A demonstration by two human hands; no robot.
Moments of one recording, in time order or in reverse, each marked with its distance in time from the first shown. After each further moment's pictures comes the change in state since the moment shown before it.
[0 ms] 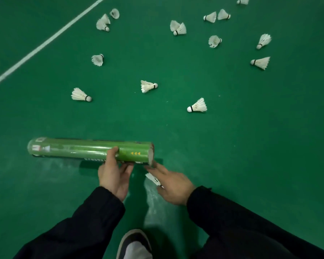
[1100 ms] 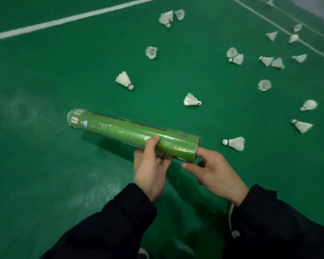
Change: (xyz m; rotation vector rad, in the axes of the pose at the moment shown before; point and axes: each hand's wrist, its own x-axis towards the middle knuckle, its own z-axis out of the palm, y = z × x) left_hand 0.025 0.053 0.012 -0.444 -0.103 -0.020; right_hand 0.072 -0.089 -0.141 0.436 0.060 0.045
